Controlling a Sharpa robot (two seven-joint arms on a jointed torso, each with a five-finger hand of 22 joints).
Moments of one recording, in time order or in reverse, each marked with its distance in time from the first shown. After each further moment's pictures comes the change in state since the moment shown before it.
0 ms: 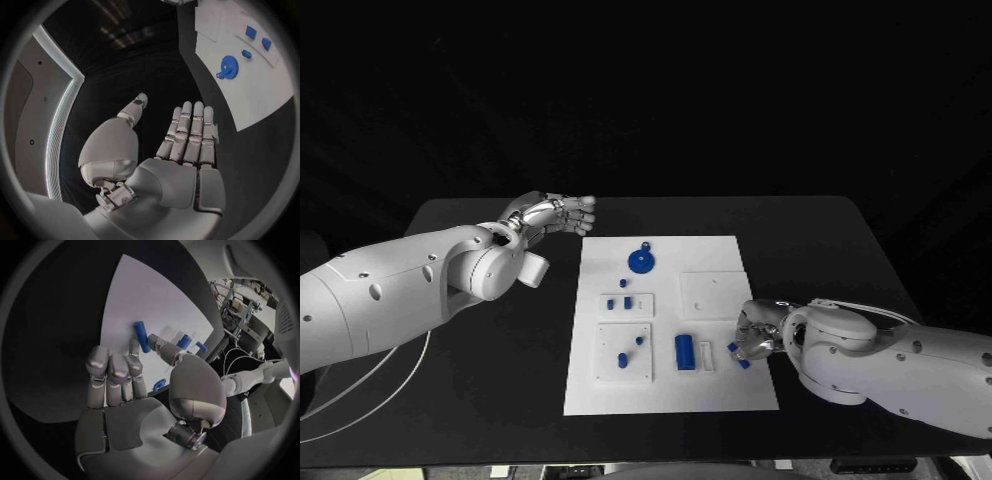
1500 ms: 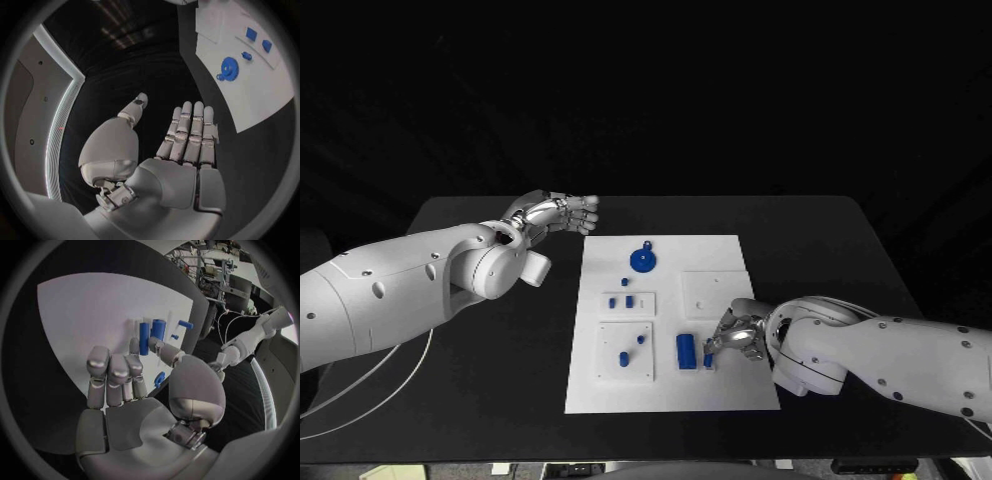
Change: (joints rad) left arm 0.000 -0.001 0.000 0.005 -0.003 0.005 -0.001; left_hand 0.004 0.004 -0.006 -0.006 0.000 0.000 0.000 0.000 -0.001 0.000 0.000 0.000 -0.001 0.000 0.000 0.000 0.001 -0.002 0.000 0.000 0.000 0.002; right arm 0.020 0.070 0.000 -0.019 0.379 -0.075 0.011; right_hand -0.041 -0.008 -0.011 0.030 -0.015 0.005 -0.005 0.000 0.001 0.000 0.000 -0.004 0.007 0.000 -0.007 -0.004 0.003 0.001 0.004 -0.005 0.000 -0.003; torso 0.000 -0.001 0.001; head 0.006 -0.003
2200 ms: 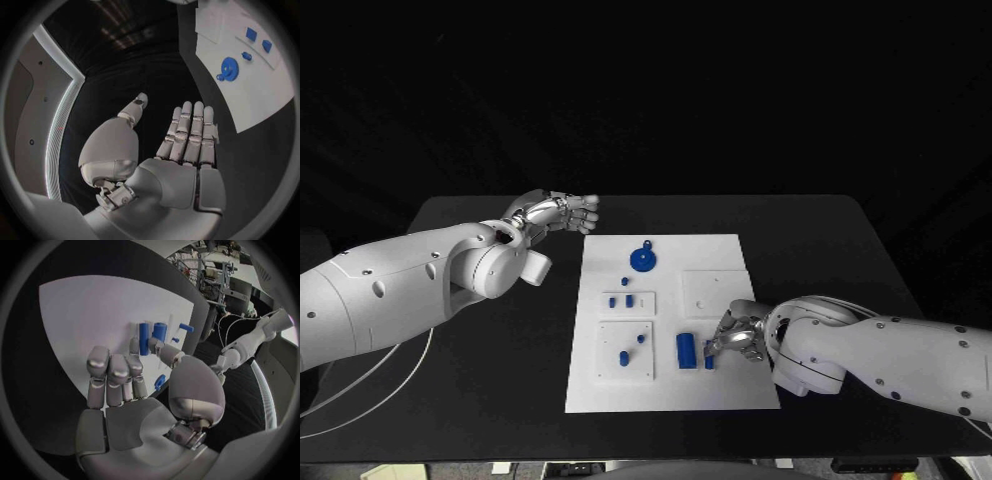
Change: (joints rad) left arm 0.000 0.000 0.000 0.000 -0.001 0.001 0.000; left_hand 0.000 0.000 0.000 0.000 0.000 0.000 0.000 0.000 -0.001 0.003 0.003 0.000 0.000 0.000 0.000 0.000 0.001 0.000 0.000 0.000 0.000 0.001; right arm -0.001 0.007 -0.001 -0.006 -0.011 0.027 -0.005; right_hand -0.004 0.004 -0.005 -0.006 0.004 0.002 -0.002 0.000 -0.002 0.000 0.000 0.000 0.005 -0.002 -0.002 0.000 0.002 0.000 -0.001 0.002 0.000 0.000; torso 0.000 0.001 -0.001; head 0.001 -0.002
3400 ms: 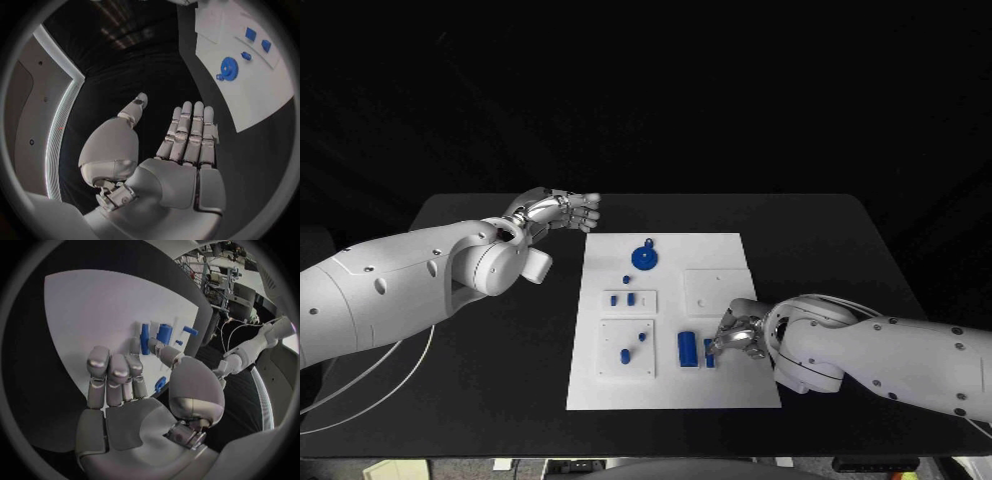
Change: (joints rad) left arm 0.000 -0.003 0.000 0.001 -0.001 0.001 -0.001; left_hand 0.000 0.000 -0.003 -0.003 0.000 0.000 0.000 0.000 -0.001 0.000 0.000 0.000 0.000 0.000 0.000 0.000 0.001 -0.005 0.000 0.000 0.000 0.001; right arm -0.006 0.014 -0.001 -0.020 -0.054 0.018 -0.006; right_hand -0.011 -0.003 -0.003 -0.008 0.004 0.002 -0.002 0.003 -0.003 -0.002 0.002 -0.005 0.004 0.000 0.000 -0.005 0.003 0.000 -0.002 -0.005 0.000 -0.002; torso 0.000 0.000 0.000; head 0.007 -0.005
